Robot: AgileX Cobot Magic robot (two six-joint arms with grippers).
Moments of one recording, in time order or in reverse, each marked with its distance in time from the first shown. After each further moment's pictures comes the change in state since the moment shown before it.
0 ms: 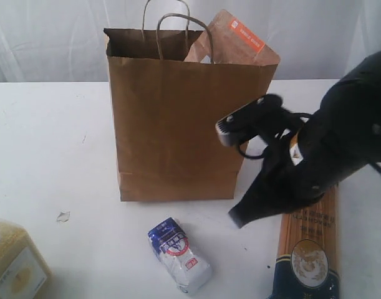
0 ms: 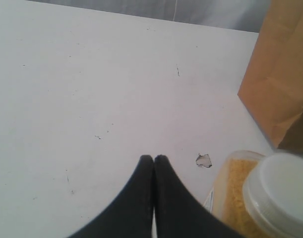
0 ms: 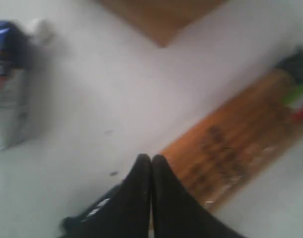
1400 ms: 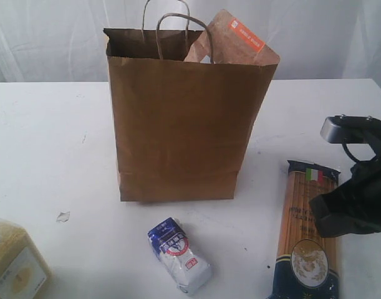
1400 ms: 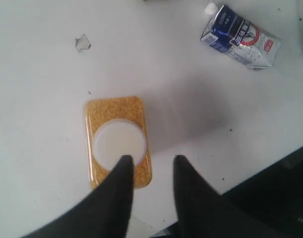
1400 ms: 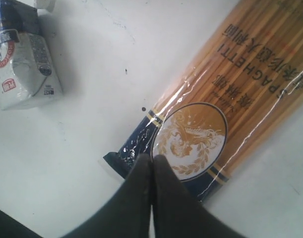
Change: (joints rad) left arm -0.001 0.746 -0.894 -0.118 1.056 0.348; right arm -0.587 -0.108 0.196 0.687 0.127 -0.652
